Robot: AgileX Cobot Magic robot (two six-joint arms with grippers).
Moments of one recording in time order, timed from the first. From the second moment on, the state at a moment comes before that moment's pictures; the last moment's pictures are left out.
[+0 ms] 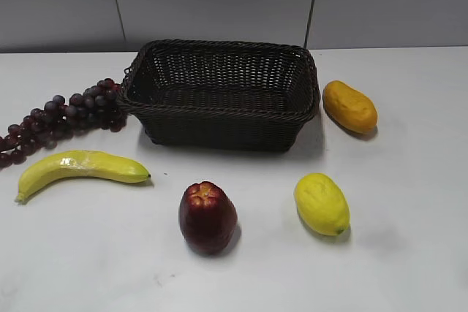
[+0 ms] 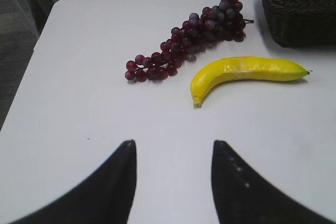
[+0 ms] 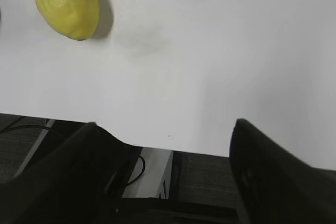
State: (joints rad) left arm -0.01 0.02 -0.47 -0.05 1.06 0.18; right arm 0.17 1.16 -1.00 0.16 1.21 0.03
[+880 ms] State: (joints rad) left arm -0.01 0.02 -0.47 -0.05 1.06 0.18; right arm 0.65 1.67 -1.41 0.16 1.21 0.16
